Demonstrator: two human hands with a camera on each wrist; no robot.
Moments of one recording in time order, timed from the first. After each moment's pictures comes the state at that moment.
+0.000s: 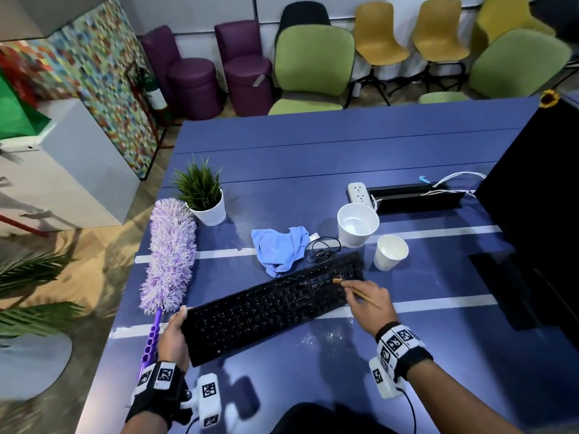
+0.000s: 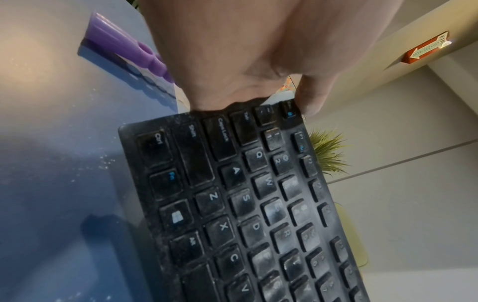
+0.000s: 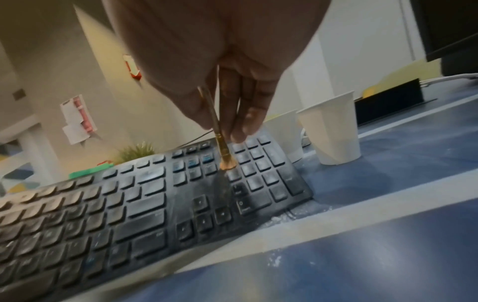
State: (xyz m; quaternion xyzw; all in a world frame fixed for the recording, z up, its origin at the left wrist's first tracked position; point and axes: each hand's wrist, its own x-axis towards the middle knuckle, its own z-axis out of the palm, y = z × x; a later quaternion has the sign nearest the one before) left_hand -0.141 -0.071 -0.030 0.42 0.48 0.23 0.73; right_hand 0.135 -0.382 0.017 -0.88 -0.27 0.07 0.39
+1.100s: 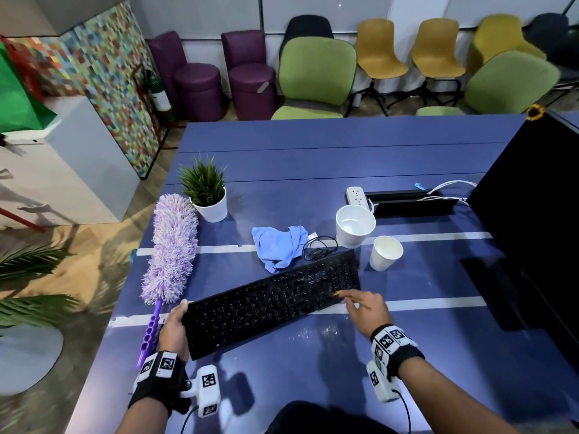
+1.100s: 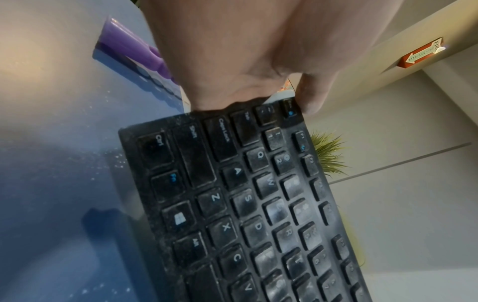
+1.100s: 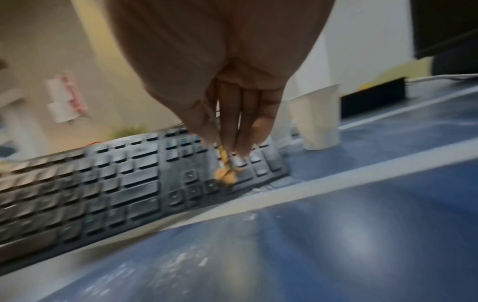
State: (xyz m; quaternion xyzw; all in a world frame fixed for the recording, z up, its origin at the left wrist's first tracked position) left_hand -0.144 -0.081 -0.027 0.39 0.51 0.26 0.73; right_hand 0.127 -0.398 0.001 -0.91 -0.24 0.14 0.32
